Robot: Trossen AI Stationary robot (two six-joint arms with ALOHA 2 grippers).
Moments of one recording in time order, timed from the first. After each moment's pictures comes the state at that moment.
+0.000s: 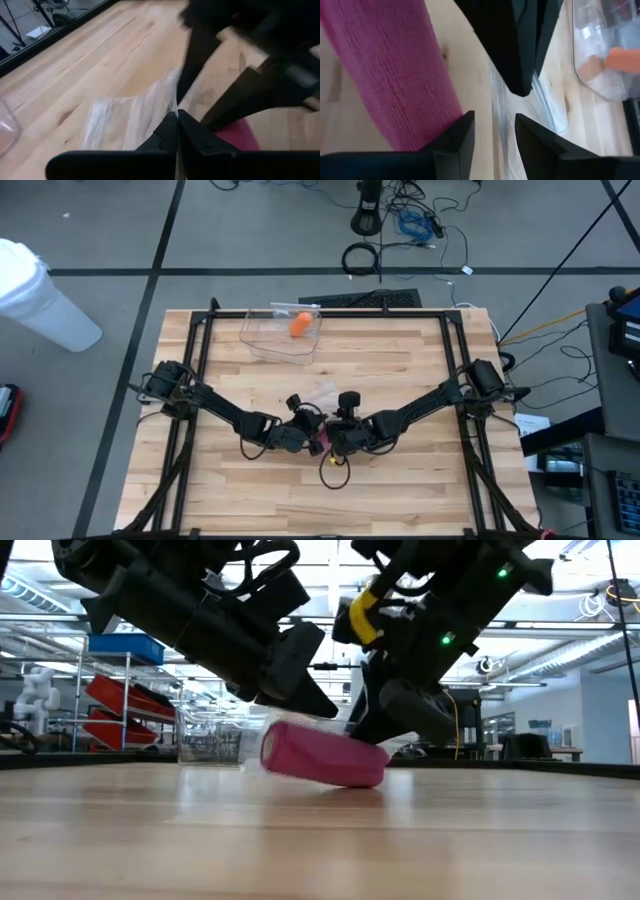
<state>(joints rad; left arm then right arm) -0.33 1.87 0.86 0.45 -0.73 -0.28 0.32 1.93 1.14 -0.25 0.65 0.02</state>
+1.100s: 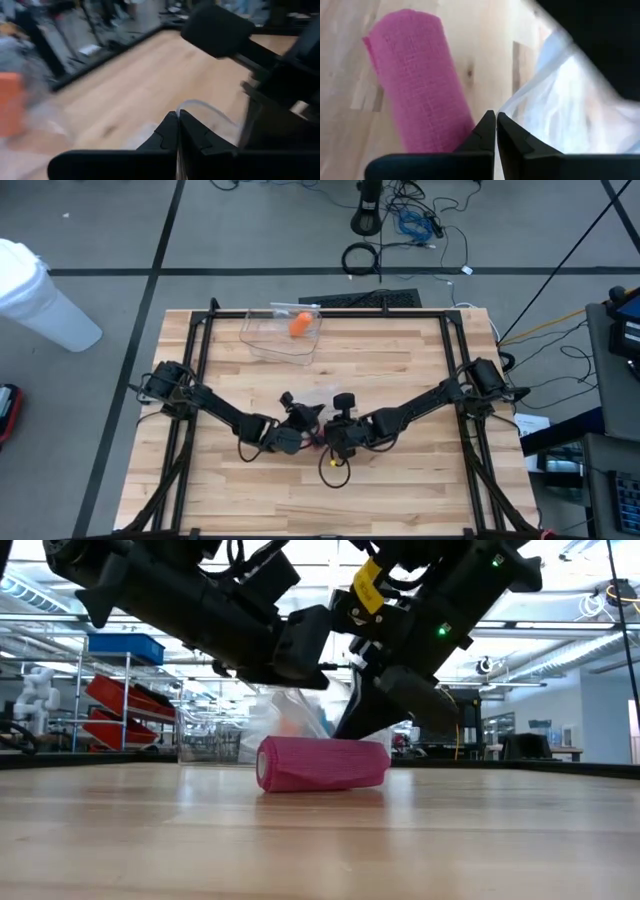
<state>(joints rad) -0.33 1.87 0.86 0.56 -0.99 -0.25 0.31 1.92 1.14 -0.19 0.51 -0.05</state>
